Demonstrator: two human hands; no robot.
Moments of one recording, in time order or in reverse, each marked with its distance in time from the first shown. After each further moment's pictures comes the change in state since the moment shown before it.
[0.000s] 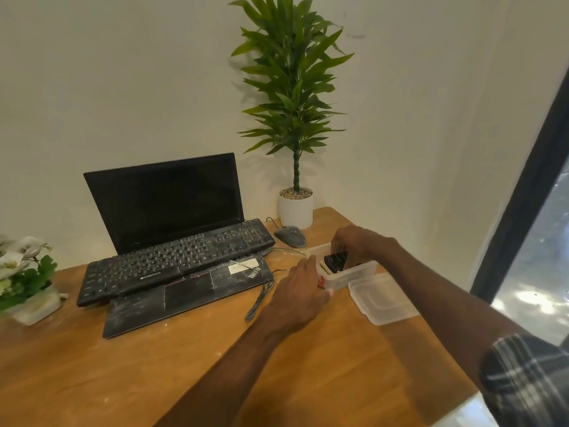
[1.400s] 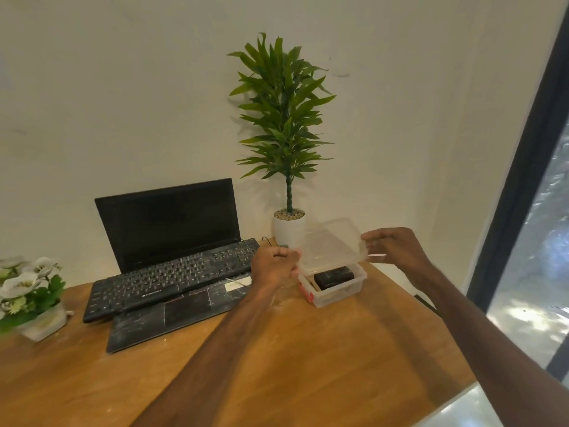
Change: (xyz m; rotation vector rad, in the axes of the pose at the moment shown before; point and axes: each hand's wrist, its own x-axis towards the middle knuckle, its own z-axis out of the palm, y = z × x) left_hand 0.008 0.029 -0.079 -0.906 0.420 -0.394; right_hand -0.108 0.031 -0.033 1.262 0.590 0.303
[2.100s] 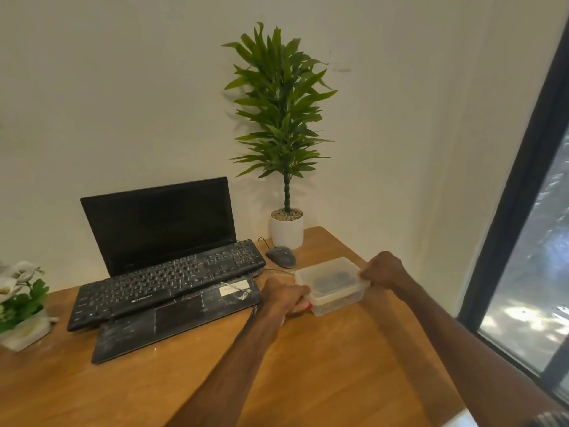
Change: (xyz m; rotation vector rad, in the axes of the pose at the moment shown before) left_hand 0.020 -0.055 0.033 0.080 -0.097 -0.329; right_hand 0.039 0.059 0.028 -0.628 -0.056 0.225
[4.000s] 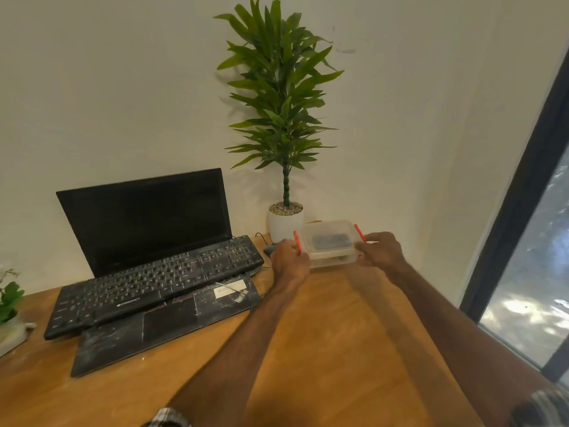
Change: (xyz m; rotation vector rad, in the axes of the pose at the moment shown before) left_hand 0.050 0.035 0.021 0.173 0.159 0.399; right_hand 0.042 -0.013 0.012 0.448 0.130 -0.014
